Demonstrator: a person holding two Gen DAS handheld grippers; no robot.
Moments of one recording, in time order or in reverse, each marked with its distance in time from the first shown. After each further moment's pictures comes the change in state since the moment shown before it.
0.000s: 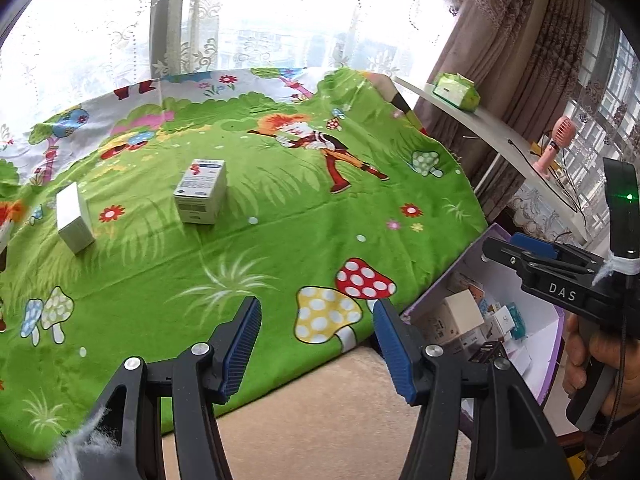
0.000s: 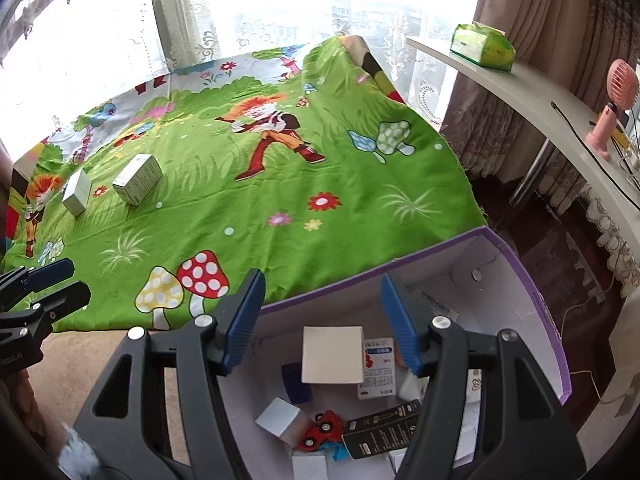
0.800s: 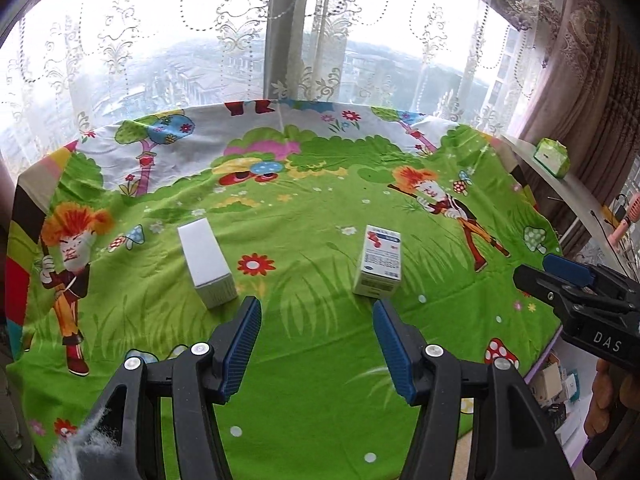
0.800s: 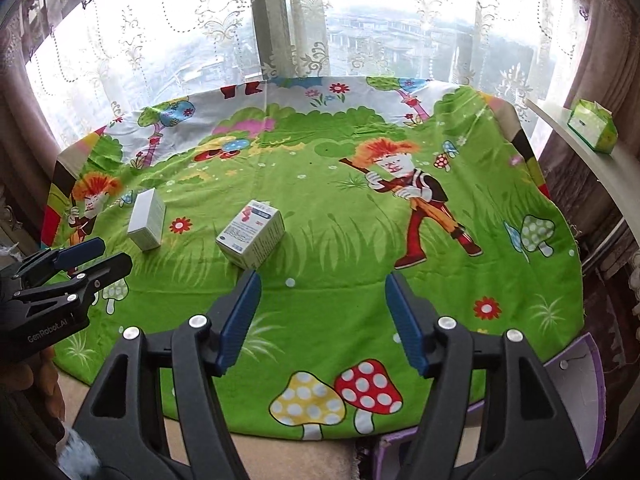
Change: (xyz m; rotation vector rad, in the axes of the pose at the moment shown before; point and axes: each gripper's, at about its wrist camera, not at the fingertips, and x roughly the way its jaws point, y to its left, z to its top) left arm -0.013 0.133 0.051 -0.143 -0.095 0.231; right arm 0.034 0.151 0.077 -0.155 -0.046 0.172
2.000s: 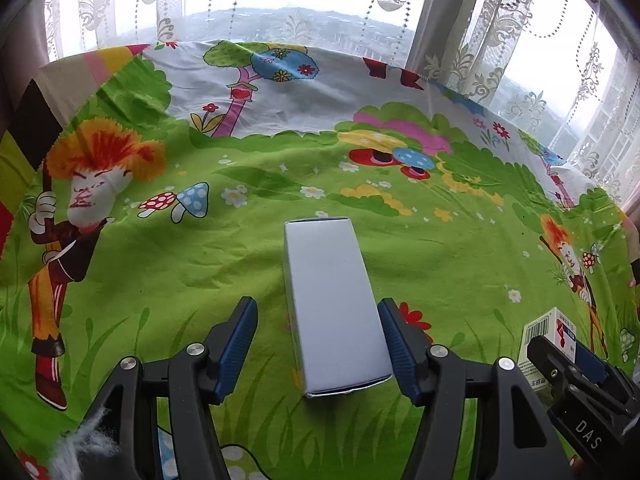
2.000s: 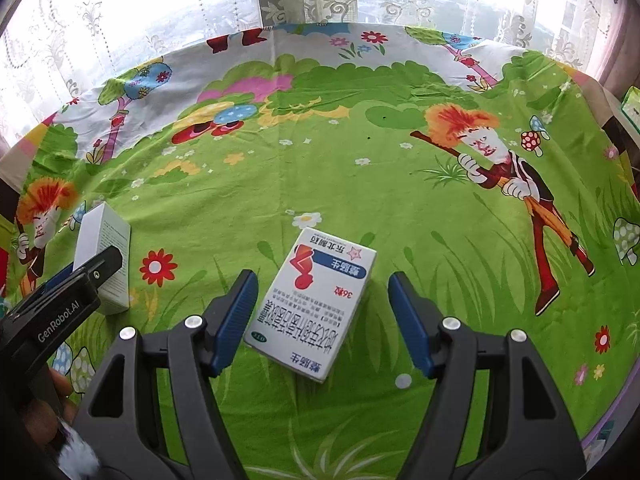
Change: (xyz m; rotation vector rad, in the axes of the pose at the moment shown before) left arm 0.117 0.101 0.016 -0.310 0.065 0.210; right arm 0.151 0.075 0.029 0.048 0.131 -0.051
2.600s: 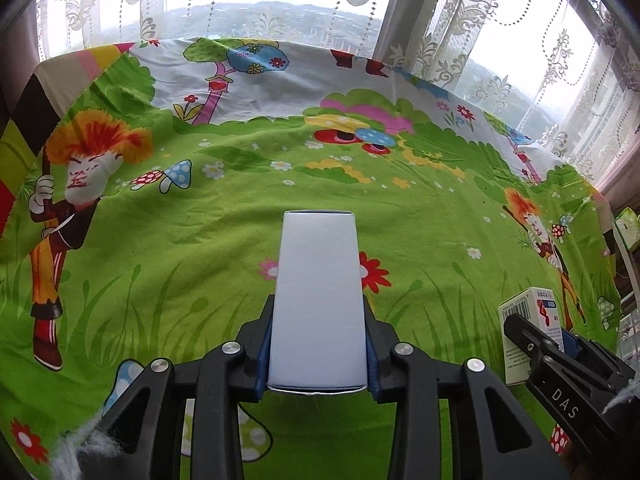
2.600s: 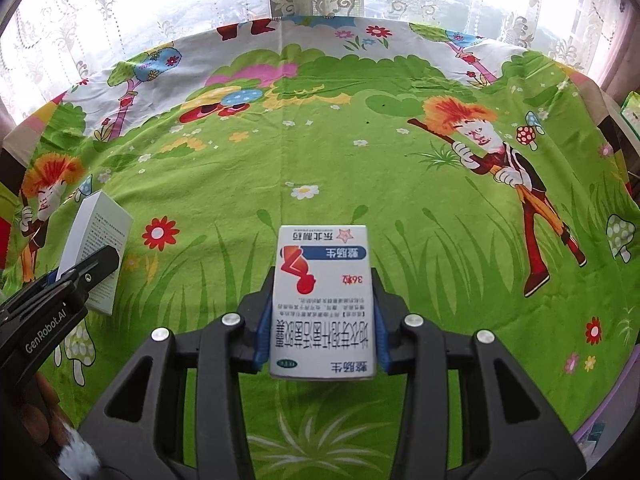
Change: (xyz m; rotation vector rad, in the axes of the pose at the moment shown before) left arm -0.033 -0.010 -0.030 0.036 0.028 -0.082; right arm -0.016 -0.004 -0.019 -0.039 0.016 0.004
